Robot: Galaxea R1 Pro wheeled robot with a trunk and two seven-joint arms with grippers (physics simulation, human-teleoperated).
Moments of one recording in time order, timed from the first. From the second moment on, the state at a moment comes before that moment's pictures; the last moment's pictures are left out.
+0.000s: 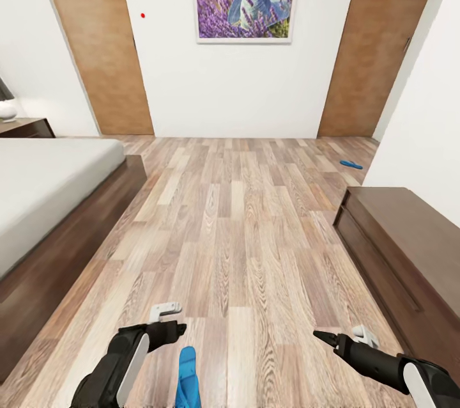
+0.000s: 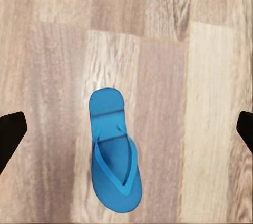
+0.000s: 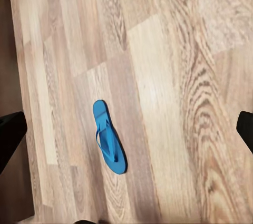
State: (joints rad) left arm -0.33 -0.06 0.01 -1.07 0.16 0.70 0.00; right arm -0.20 -0.19 -0.31 -1.10 -0.41 0.87 0.61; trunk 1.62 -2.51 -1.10
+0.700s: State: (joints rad) left arm -0.34 -0.05 0.00 -1.06 0.20 0.70 0.01; right arm -0.20 -0.19 -0.31 -1.10 -0.41 0.87 0.61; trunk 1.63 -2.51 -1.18
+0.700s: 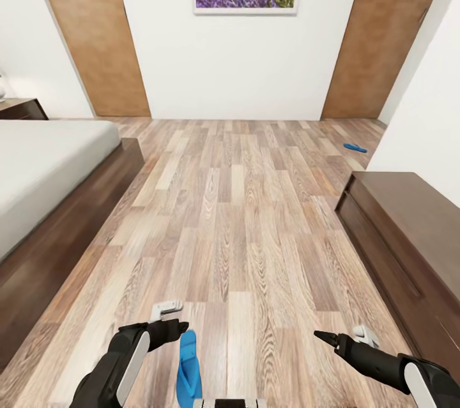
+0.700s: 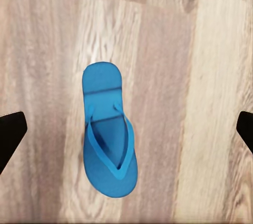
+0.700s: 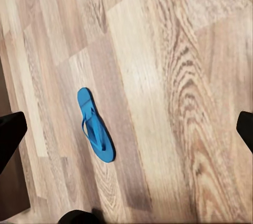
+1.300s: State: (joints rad) left arm -0.34 -0.05 0.00 -1.03 0.20 0.70 0.01; right arm -0.20 -0.19 -0.31 -1.10 -0.41 0.87 0.61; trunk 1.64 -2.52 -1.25
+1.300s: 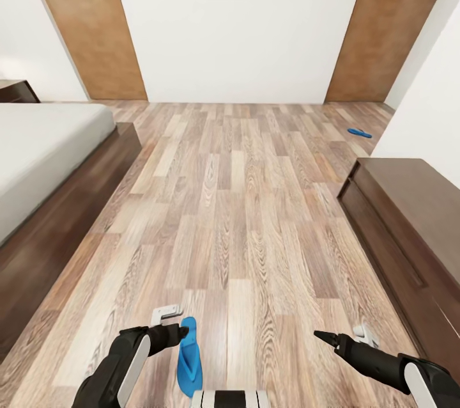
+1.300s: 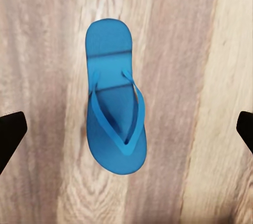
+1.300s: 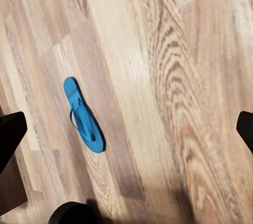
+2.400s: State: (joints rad) left arm -0.34 -0.05 0.00 -1.03 0.20 0.69 0.00; right arm -0.20 -0.19 -0.31 -1.10 -0.41 0.87 0.61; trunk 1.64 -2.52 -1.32
